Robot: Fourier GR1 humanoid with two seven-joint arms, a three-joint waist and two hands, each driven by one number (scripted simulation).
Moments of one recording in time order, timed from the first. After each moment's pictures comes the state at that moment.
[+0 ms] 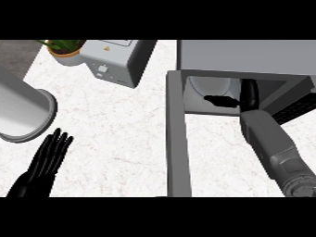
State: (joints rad) left arm 0.32 0.17 -0.09 -1.84 0.15 -0.24 -0.34; right arm -0.88 -0.17 -0.25 -0.14 0.15 -0.53 -0.78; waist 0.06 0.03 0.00
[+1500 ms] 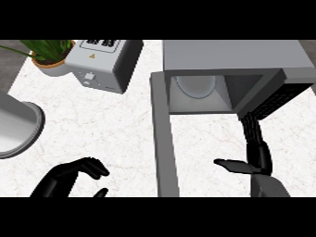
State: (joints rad) left arm 0.27 0.15 -0.20 -1.81 0.06 -0.28 -0.25; right arm -0.31 -0.09 -0.24 -0.52 -0.02 0.10 -1.01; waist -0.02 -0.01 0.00
